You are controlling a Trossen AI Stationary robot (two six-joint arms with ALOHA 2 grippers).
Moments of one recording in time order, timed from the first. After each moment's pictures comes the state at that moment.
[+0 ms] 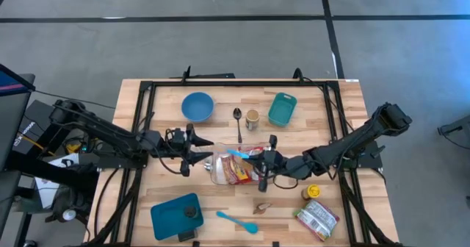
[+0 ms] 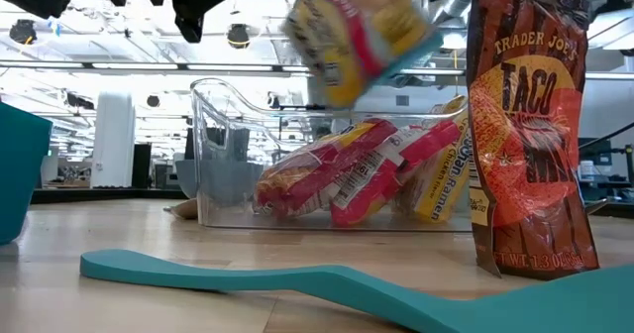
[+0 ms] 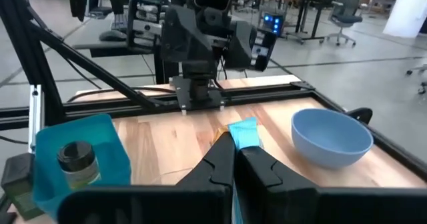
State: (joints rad) left arm -0.29 1.07 0.39 0.77 -0.31 -0.19; right arm 0.47 1.49 0.91 0.37 0.71 0.13
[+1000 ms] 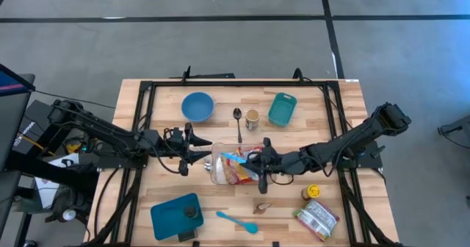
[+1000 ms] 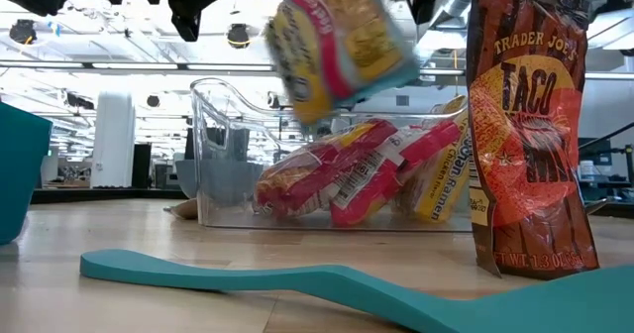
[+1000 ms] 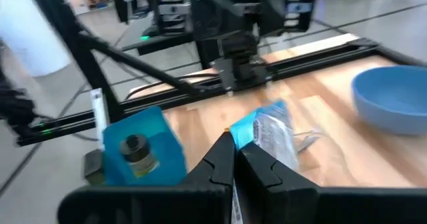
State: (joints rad) left arm -0.29 1.03 0.39 0.72 -0.31 -0.19; right arm 0.41 1.49 0.91 0.34 0.47 0.36
